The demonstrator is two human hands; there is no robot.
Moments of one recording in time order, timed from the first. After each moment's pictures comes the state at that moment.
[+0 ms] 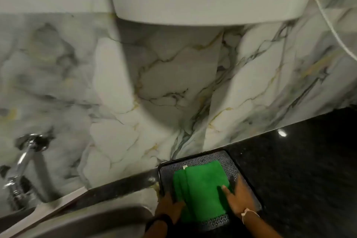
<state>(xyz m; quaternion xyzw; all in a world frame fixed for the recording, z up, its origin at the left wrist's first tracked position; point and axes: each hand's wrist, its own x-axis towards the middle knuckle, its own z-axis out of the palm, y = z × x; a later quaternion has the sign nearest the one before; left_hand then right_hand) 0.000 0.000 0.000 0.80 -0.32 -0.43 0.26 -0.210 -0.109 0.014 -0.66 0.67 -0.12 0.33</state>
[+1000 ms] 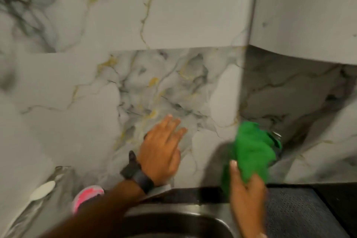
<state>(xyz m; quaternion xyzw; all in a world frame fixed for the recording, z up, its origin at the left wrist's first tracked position) 0.229 0.148 0.246 0.68 -0.62 0.28 0.25 0.034 0.069 0.202 -0.57 0.47 -0.51 0.44</state>
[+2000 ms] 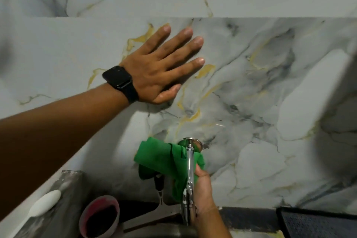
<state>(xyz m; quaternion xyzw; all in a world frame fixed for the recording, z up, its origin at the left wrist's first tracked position) 0.460 0.119 0.364 0.46 -0.63 0.62 -0.04 0.275 0.080 0.127 -0.17 0.24 -0.17 0.94</state>
